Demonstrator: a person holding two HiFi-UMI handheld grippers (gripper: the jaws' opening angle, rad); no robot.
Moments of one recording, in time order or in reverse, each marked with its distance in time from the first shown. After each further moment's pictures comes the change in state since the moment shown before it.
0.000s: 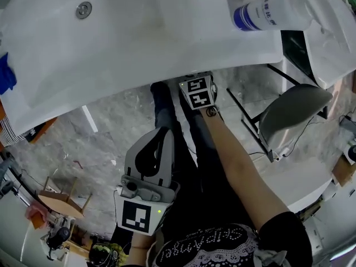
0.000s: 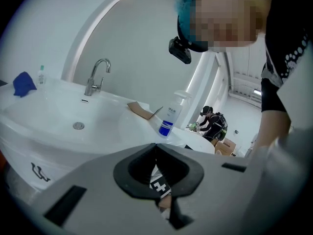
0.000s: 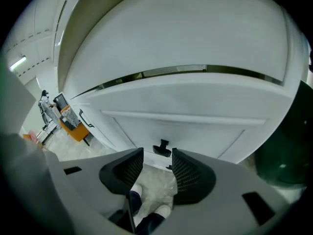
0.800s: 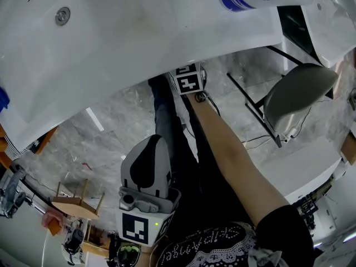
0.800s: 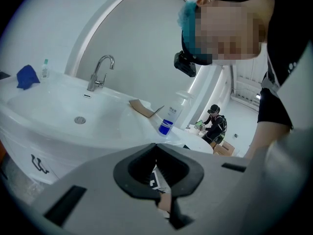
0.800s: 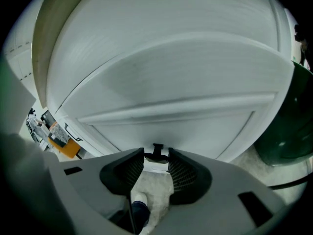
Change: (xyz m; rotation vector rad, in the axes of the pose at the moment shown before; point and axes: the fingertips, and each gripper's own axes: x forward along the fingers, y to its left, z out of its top) left arm -0.007 -0.003 -0.004 -0.042 0.009 -0.022; right arm 0.025 -0.014 0.005 0.189 -0.047 -0.086
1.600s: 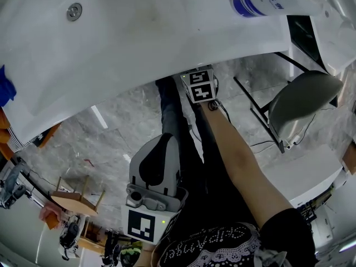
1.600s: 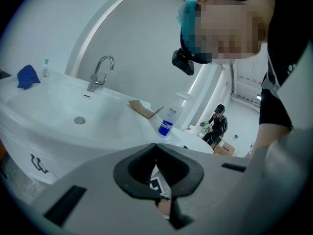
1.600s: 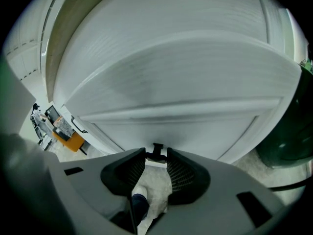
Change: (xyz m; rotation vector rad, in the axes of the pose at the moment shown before) left arm 0.002 -0.003 0.002 -0.008 -0.007 0.010; right arm -0.015 0.005 -0.021 -0.054 0.027 0.035
